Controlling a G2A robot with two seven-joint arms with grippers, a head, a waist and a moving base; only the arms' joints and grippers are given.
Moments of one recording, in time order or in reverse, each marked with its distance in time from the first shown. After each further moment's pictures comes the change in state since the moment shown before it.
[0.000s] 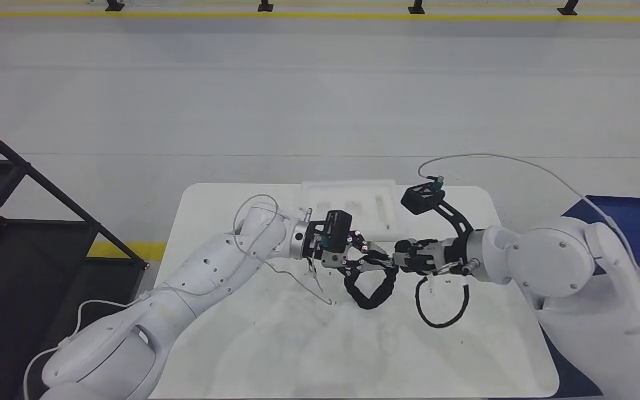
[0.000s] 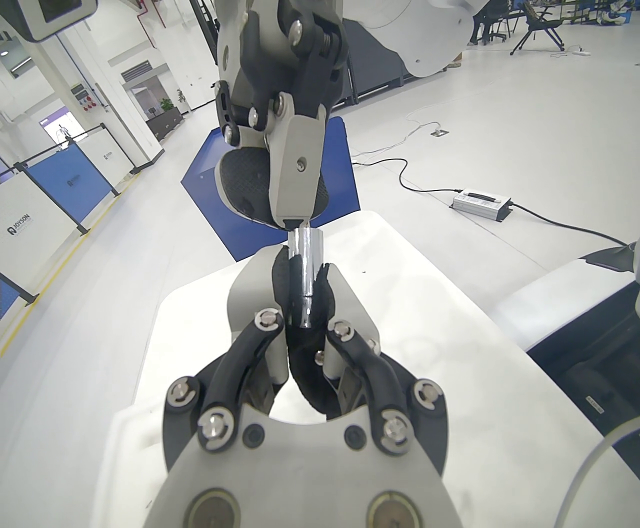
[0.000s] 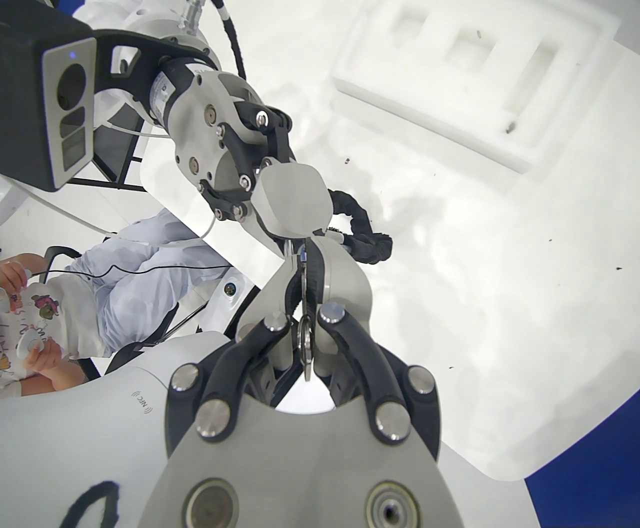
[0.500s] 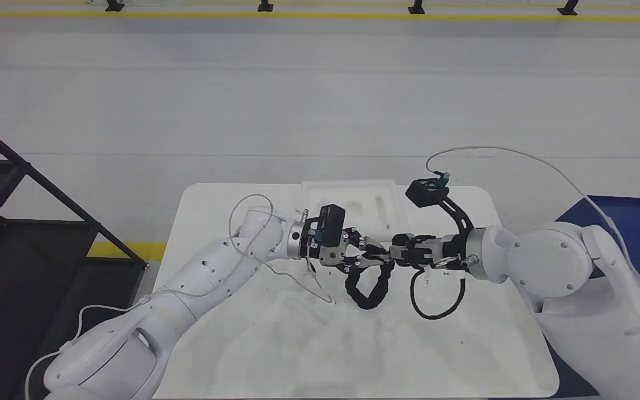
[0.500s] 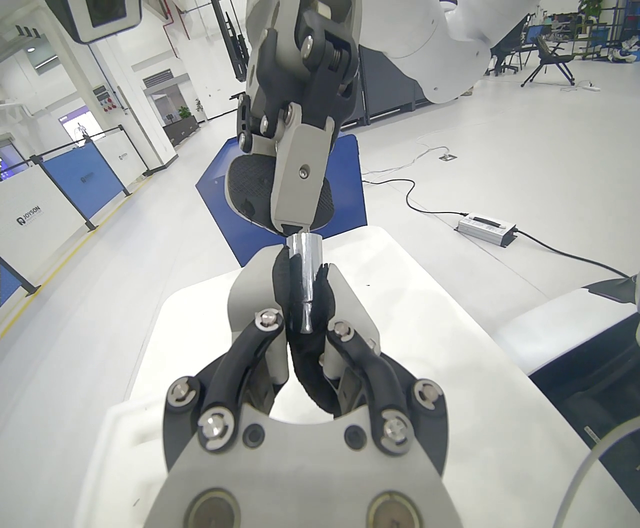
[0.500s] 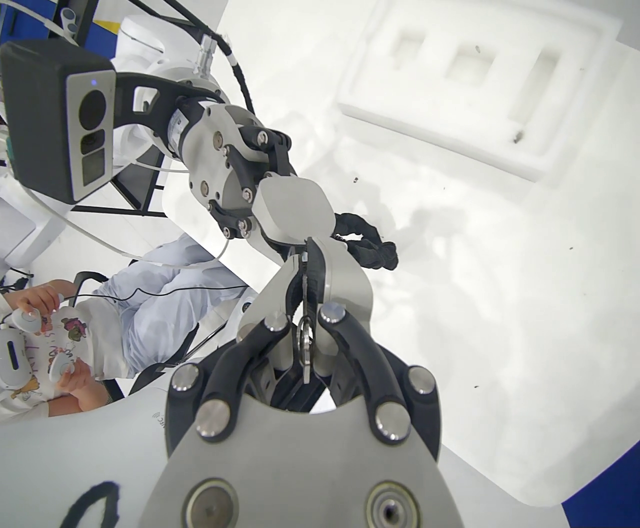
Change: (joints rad) left arm 0.024 -0.002 -0.020 0.020 -0.068 -0.001 -0.002; right arm -0.036 -0.001 0.017 0.007 0.051 0.054 -0.106
